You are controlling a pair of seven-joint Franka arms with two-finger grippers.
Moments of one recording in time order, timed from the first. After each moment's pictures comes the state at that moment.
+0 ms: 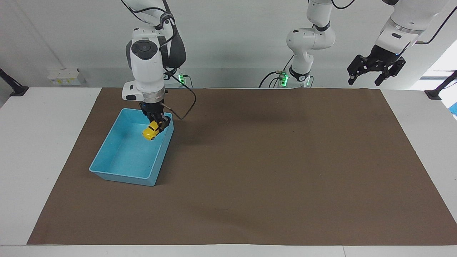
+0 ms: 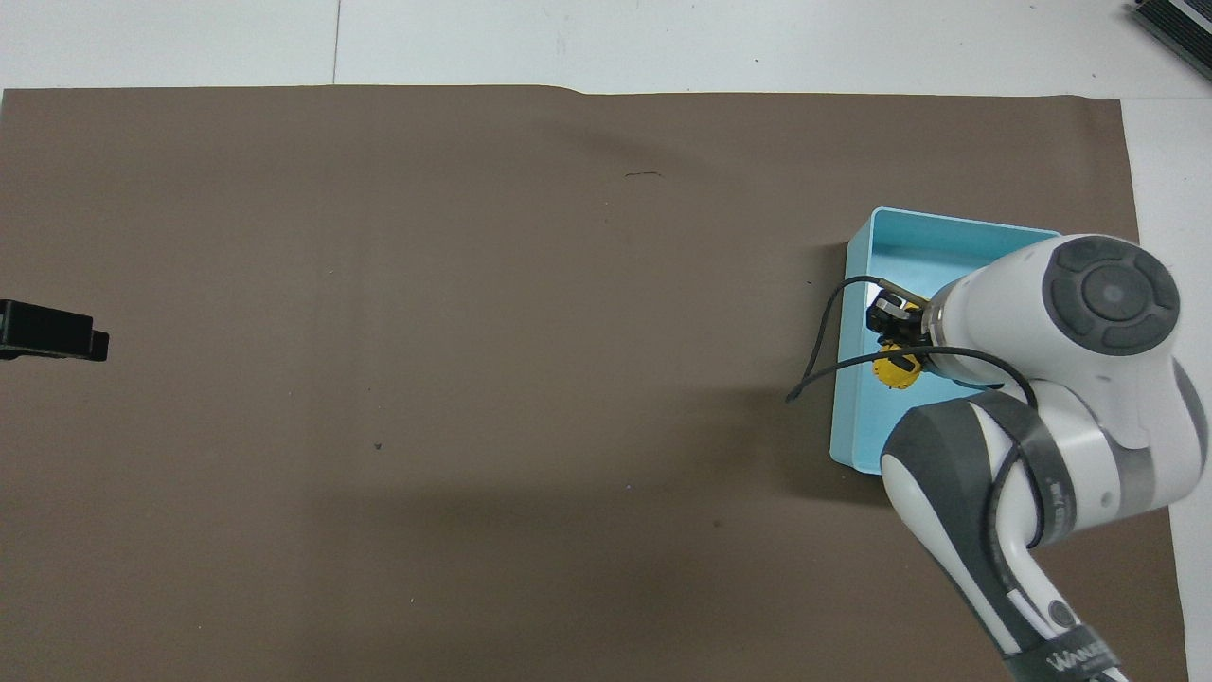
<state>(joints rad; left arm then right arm) 0.01 -0.10 -0.04 -1.58 -0.04 1.49 0.02 0.05 -0.02 0.11 -2.03 -0.17 2.03 0.82</state>
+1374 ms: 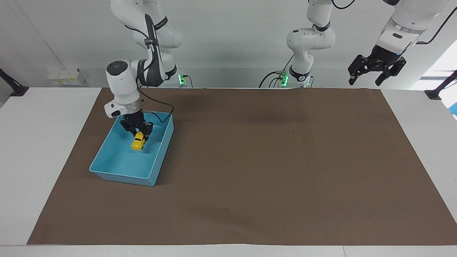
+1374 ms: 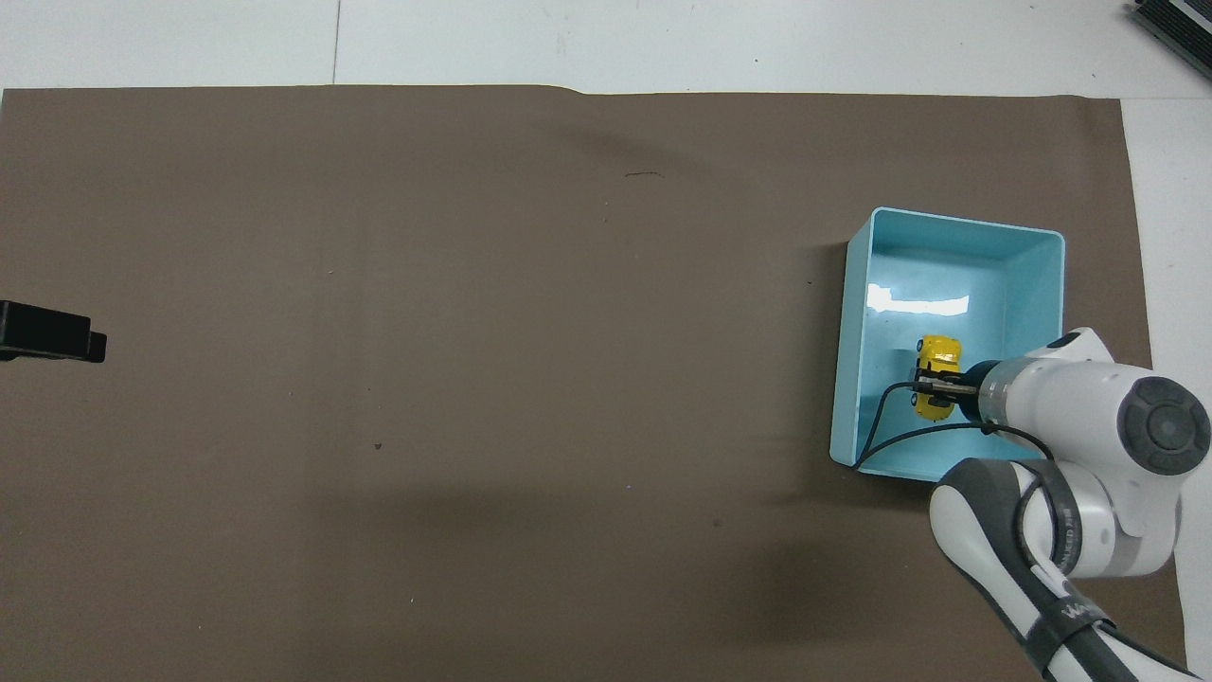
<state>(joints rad) 0.01 -0.10 -0.04 -1.58 -0.04 1.49 0.02 -0.15 -0.03 0.11 -2.46 -0.04 2.62 0.20</state>
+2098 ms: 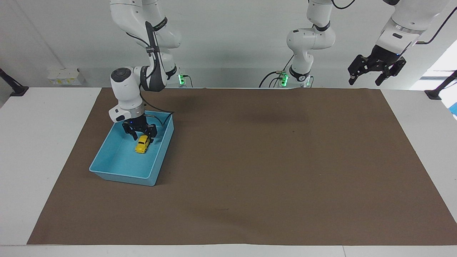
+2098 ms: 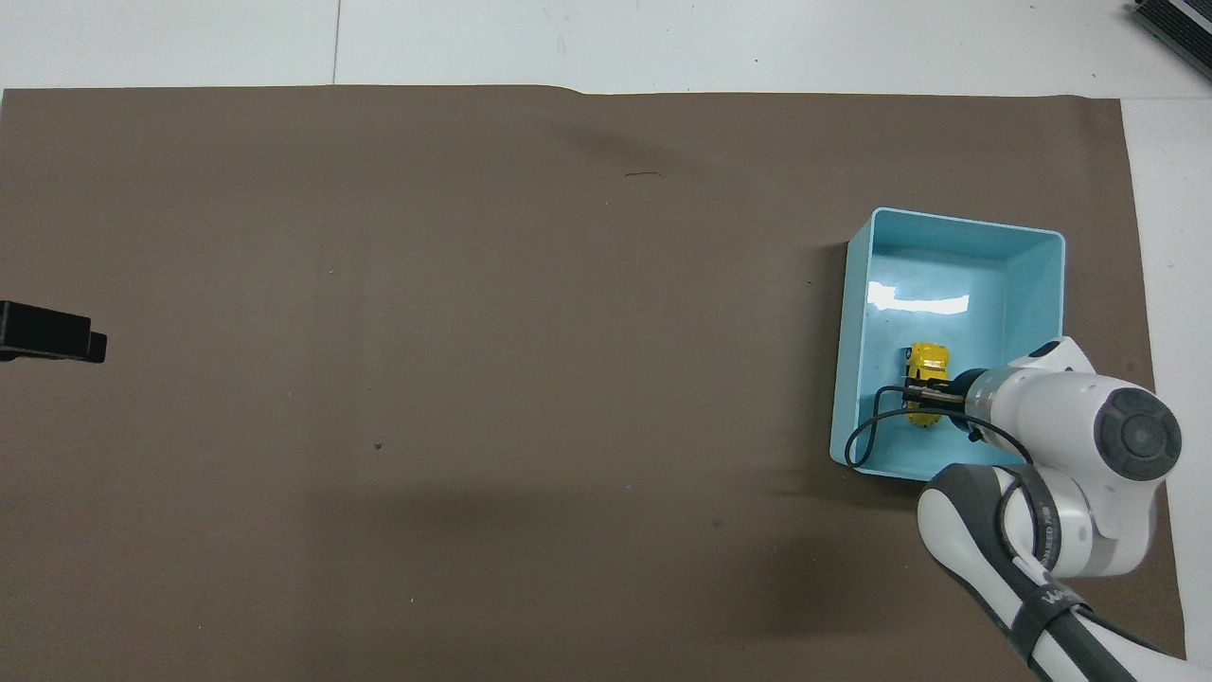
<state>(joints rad) 0.01 -0.10 -0.04 -1.58 -0.04 1.49 0.02 -0.15 0.01 0.11 -2.47 -0.04 2.67 0.18</state>
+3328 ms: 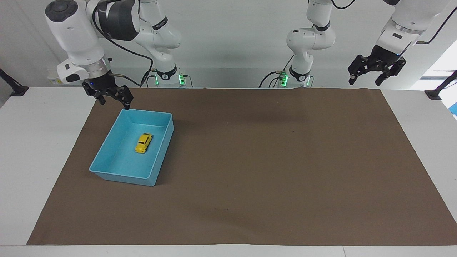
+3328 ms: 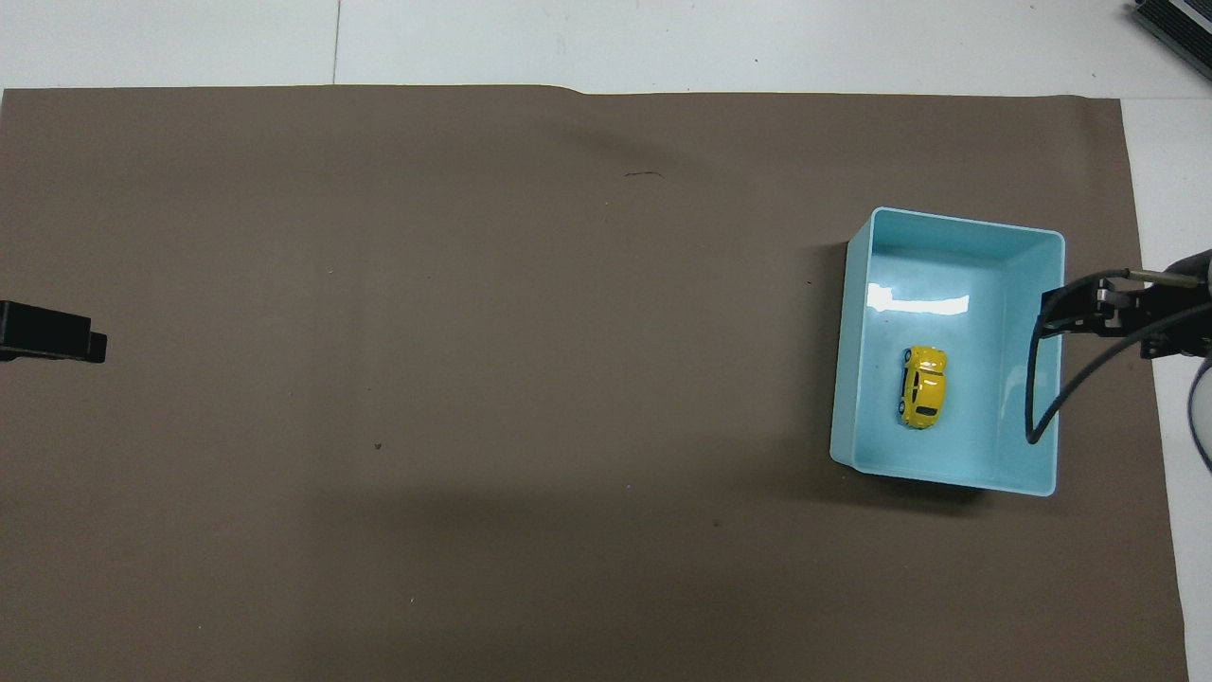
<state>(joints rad) 0.01 -0.10 -0.04 -1.58 -0.04 1.48 0.02 -0.16 -0.05 0.11 -1.71 -0.03 1.64 0.18</state>
